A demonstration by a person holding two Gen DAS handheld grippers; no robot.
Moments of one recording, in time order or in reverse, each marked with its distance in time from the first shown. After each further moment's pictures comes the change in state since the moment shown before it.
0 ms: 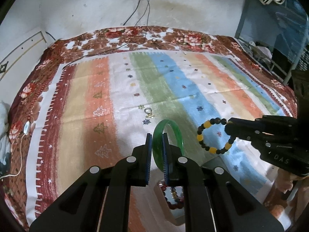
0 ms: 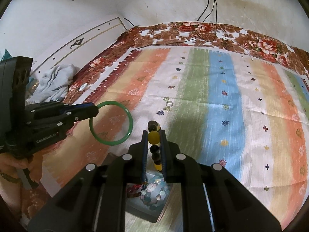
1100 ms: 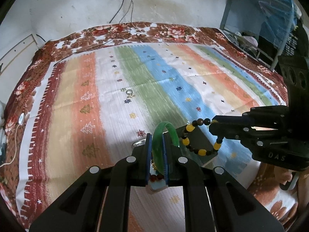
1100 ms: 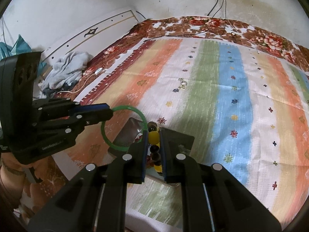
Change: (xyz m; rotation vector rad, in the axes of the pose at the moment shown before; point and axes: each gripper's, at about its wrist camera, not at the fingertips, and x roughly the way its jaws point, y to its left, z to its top) left arm -0.024 -0.034 -0.057 0.064 0.028 -0.062; right arm -0.023 0.023 -0.055 -0.032 0.044 0.054
